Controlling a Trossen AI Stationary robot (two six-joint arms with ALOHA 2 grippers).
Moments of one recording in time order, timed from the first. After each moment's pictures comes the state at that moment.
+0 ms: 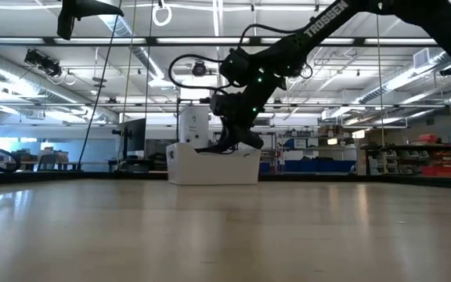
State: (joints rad) left arm -0.22 0.55 0.66 -0.17 -0.80 -0.73; right arm -0.43 2.05 1.50 -0.25 0.15 -1.04
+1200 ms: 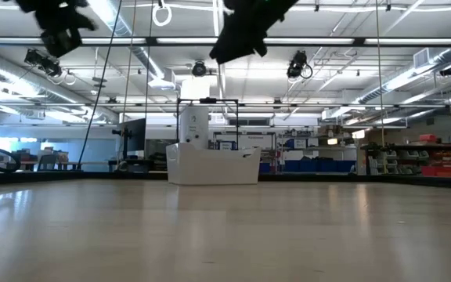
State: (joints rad) left arm -0.23 0.61 0.66 -0.47 -0.15 -0.66; right arm -0.13 1.69 1.51 -0.44 0.18 0.06
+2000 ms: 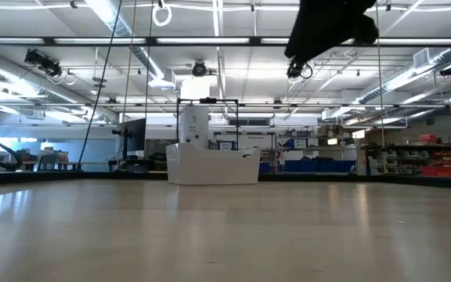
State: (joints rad) left arm -0.87 1.23 0.66 -0.20 0.25 -0.61; right arm 0.45 1.62 1.29 -0.78 0.70 1.06
